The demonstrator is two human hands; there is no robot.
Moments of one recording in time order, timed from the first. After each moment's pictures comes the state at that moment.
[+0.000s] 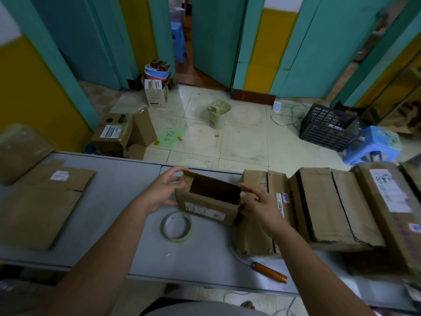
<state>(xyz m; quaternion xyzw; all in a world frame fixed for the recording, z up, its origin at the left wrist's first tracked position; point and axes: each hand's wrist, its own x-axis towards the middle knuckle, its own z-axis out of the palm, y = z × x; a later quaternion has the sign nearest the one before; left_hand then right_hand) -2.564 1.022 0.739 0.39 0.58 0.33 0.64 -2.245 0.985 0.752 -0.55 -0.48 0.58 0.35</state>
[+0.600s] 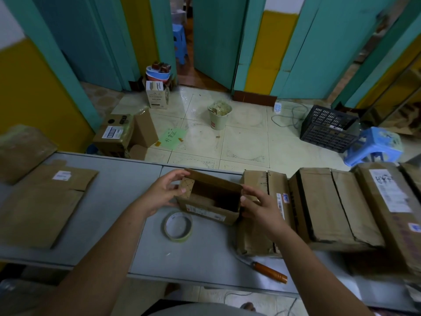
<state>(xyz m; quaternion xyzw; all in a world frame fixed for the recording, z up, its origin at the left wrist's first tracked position) -2.569 1.006 0.738 0.46 0.54 0.35 0.62 -2.240 0.977 0.750 -0.55 -0.49 0.57 0.35</state>
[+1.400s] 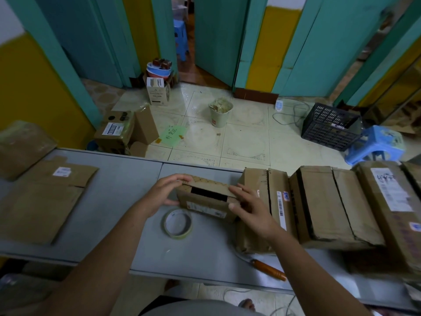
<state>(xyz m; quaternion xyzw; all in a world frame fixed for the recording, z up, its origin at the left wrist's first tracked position) -2.570 1.004 0.720 0.44 0.54 0.35 0.62 -2.245 0.972 0.741 -0.53 -0.64 0.50 0.24</state>
